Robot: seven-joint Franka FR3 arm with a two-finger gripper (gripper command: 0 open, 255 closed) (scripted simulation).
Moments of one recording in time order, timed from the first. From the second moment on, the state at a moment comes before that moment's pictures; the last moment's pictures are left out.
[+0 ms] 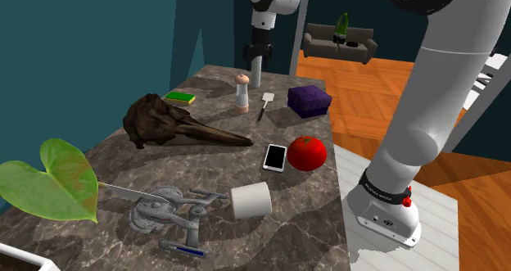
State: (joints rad) arm -0.03 0.10 -0.14 -1.83 0.15 1.91 -0.09
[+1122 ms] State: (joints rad) arm -0.06 0.41 -0.14 -1.59 0.22 1.96 -0.13
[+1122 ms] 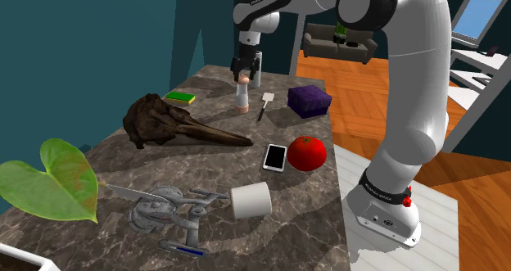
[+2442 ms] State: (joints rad) arm -0.06 0.40 -0.14 -1.55 0.22 1.91 -0.12
